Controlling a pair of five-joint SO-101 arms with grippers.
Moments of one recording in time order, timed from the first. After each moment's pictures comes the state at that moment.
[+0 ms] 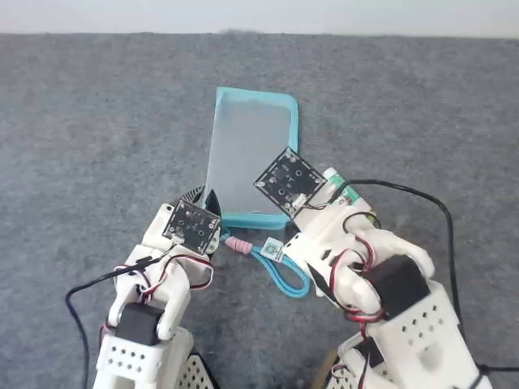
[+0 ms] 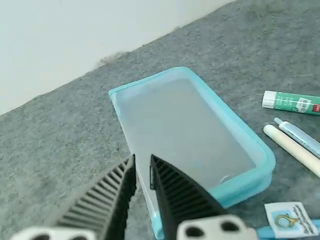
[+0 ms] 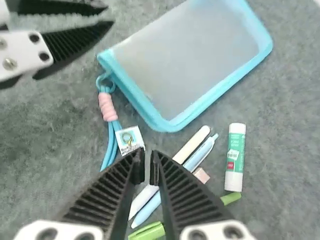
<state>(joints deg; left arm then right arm) 7.6 -94.0 88.5 44.5 -13.1 -34.7 -55.8 36.3 78.4 17.8</state>
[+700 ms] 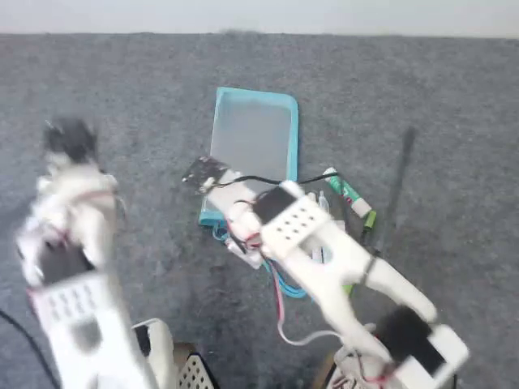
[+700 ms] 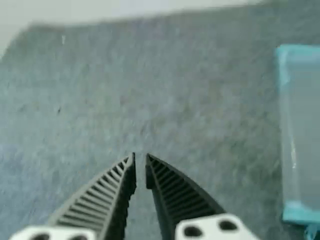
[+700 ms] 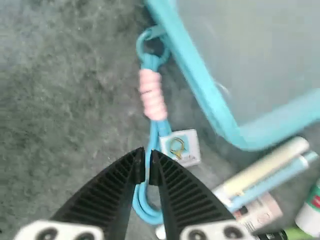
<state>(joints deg) -28.5 -48.8 42.4 61.6 -13.5 -45.7 -6.0 23.3 70.1 13.4</state>
